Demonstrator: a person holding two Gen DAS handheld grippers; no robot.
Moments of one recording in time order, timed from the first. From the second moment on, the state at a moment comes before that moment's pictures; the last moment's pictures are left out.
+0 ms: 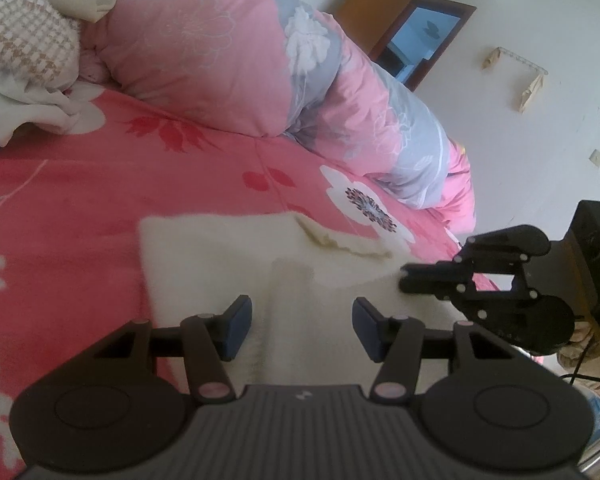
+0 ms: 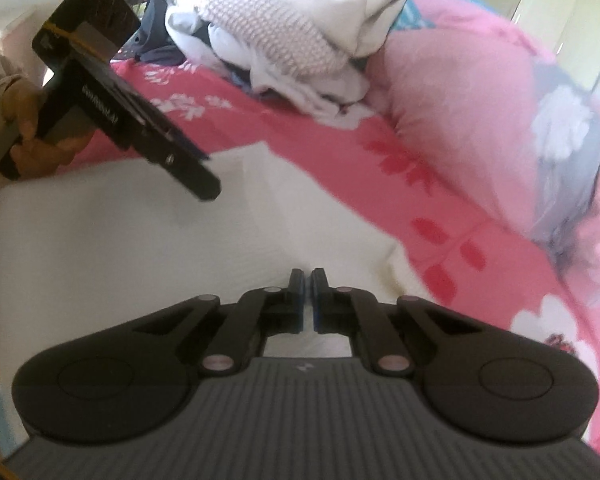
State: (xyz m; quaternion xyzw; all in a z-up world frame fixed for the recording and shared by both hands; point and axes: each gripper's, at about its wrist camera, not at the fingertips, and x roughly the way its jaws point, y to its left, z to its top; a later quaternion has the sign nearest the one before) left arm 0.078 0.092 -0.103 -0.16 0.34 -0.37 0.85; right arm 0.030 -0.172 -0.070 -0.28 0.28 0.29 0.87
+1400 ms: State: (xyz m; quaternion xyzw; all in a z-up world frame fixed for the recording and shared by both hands) left arm 0.082 0.087 -0.109 -0.14 0.35 -0.32 0.87; right arm -0.002 -0.251 -0.081 -0.29 0.34 0.24 0.86
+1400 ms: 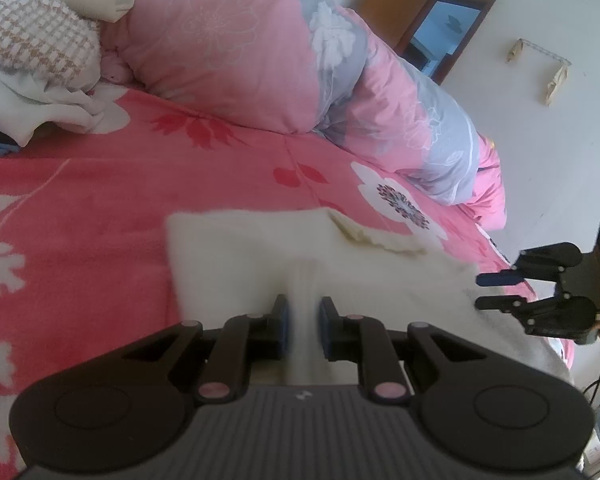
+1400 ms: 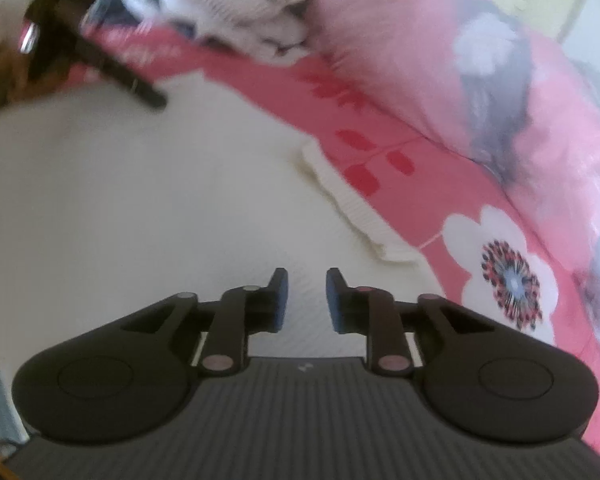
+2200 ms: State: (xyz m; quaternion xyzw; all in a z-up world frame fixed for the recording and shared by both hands) left arm 0.081 0.085 -0.111 -0.14 0.34 -0.32 0.87; right arm -0.013 -0.409 -0.098 0.19 0.39 0.08 0.89
